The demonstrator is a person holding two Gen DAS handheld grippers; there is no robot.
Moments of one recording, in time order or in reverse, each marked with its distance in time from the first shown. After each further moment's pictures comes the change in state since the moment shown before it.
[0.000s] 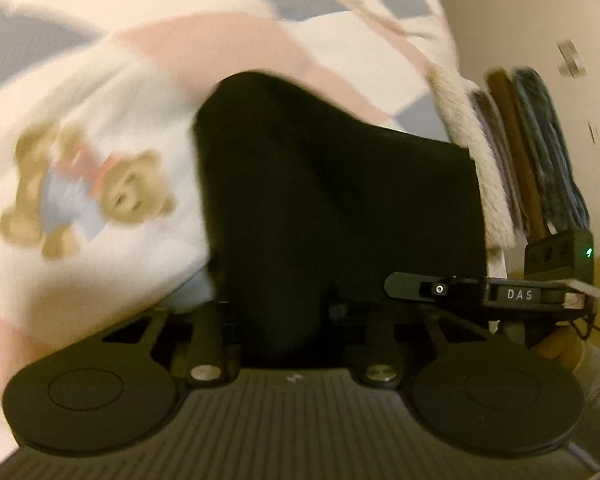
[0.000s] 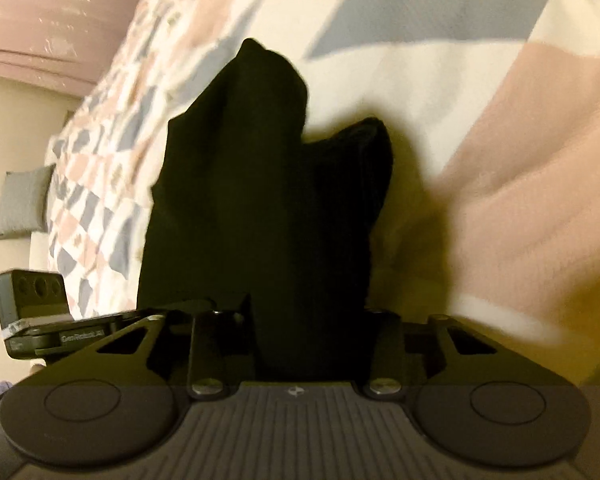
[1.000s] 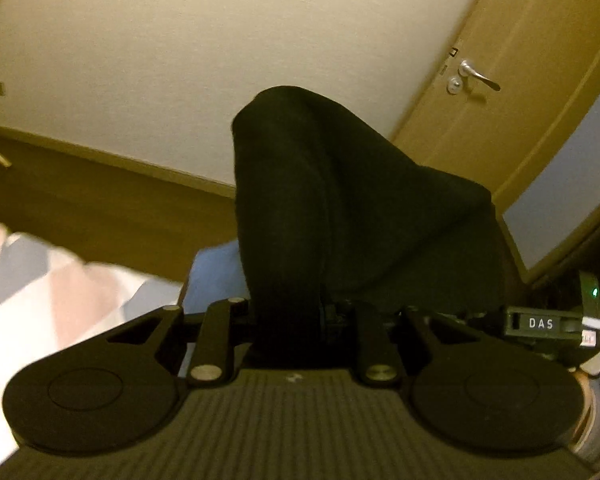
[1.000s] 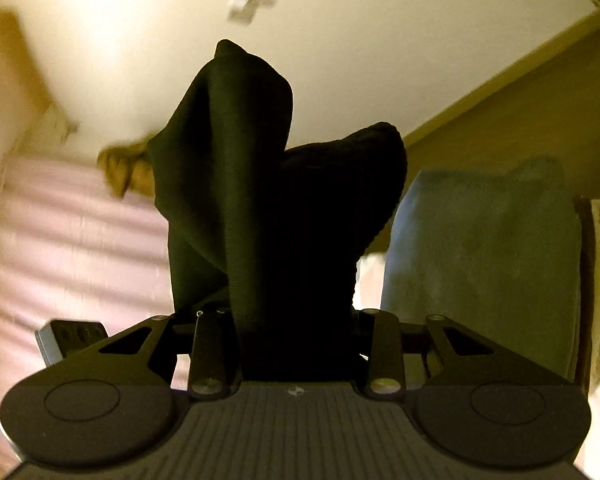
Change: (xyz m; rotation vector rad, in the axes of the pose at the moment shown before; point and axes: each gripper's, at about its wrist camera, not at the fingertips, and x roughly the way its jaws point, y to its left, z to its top) left arm 0.044 -0.519 0.289 1.093 0.178 -0.255; right arm -0.343 -0.037 0.040 0.692 -1.196 0.260
